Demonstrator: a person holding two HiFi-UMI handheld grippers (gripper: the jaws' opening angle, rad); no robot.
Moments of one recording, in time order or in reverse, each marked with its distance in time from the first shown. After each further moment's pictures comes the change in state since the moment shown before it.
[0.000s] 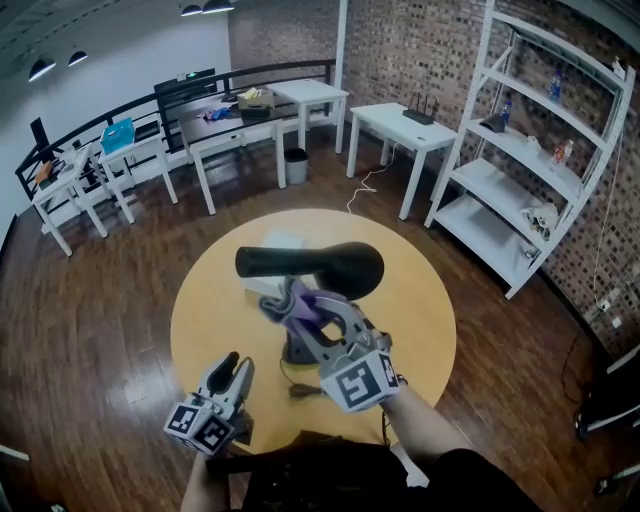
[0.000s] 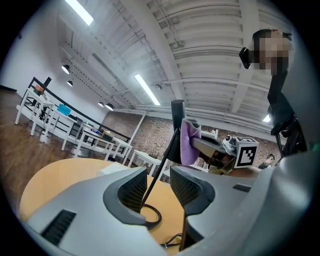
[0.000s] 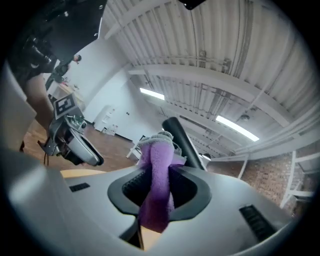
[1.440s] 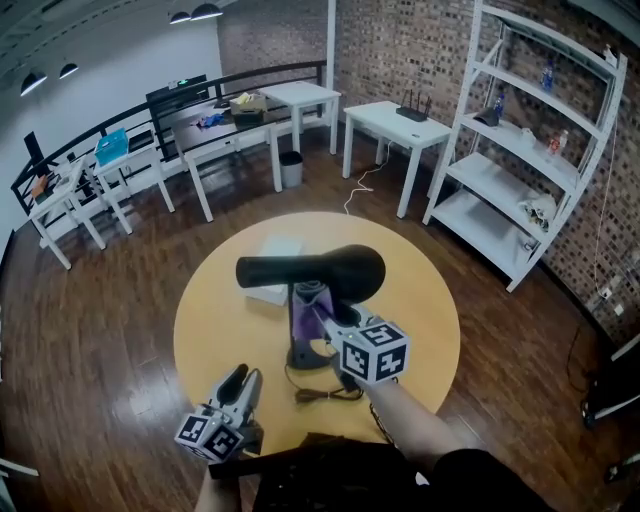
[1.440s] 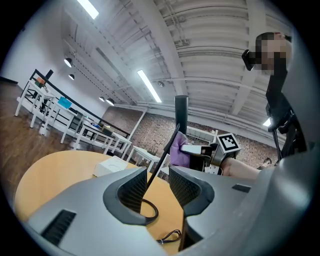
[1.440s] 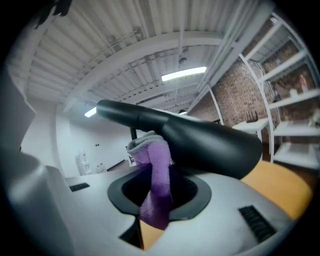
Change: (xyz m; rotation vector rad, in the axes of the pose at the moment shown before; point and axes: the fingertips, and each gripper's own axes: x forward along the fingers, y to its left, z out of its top) left arm -0.001 0.011 -0.016 -0.054 0.044 -0.005; right arm 0.019 -0.025 -0.089 0.936 0.167 -0.103
